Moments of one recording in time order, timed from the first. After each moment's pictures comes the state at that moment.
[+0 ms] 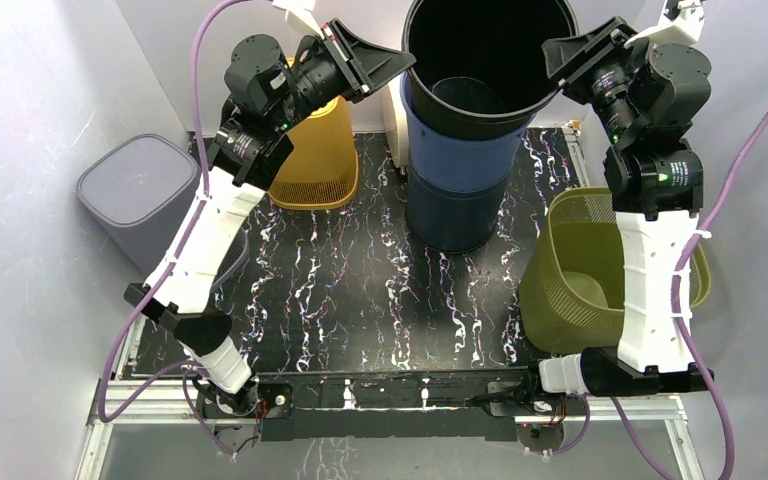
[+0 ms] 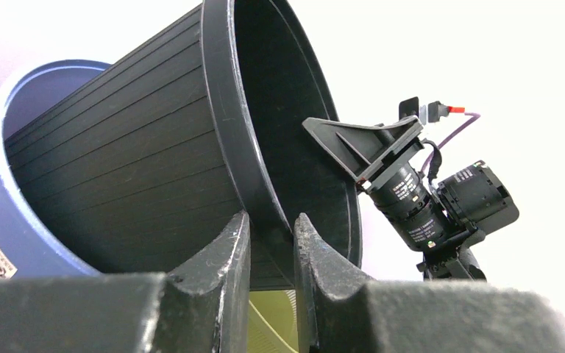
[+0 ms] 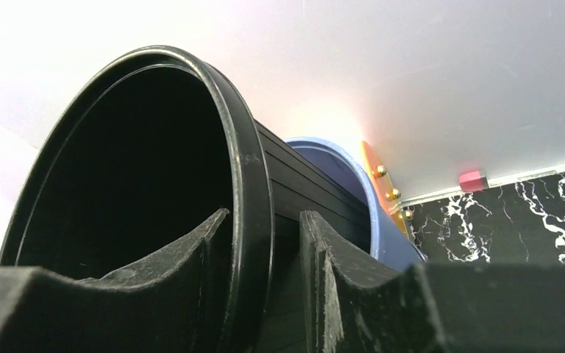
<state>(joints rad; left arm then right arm) -0.59 1.67 2.16 -0.28 0.36 -0.87 0.06 1.35 2.02 -0.56 -0.07 0.57</state>
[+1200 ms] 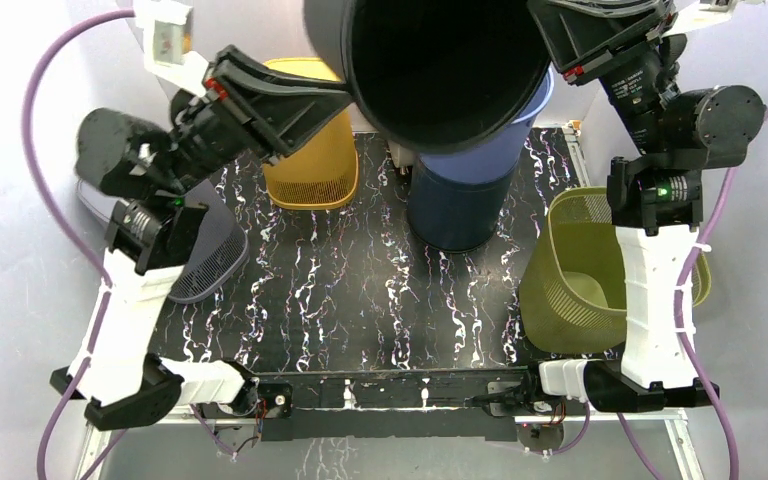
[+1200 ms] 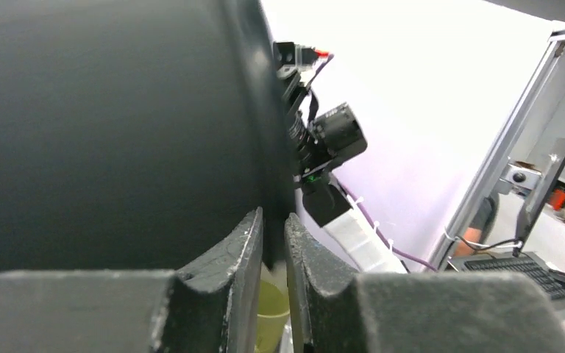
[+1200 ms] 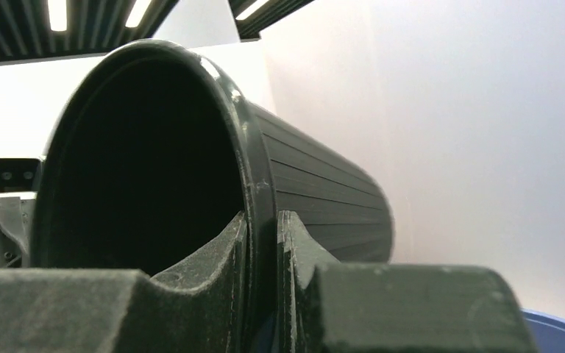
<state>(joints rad) -0.60 1.29 1.97 -0.10 0.57 -0.69 0.07 1.28 1.95 0.12 -0.52 0.71</state>
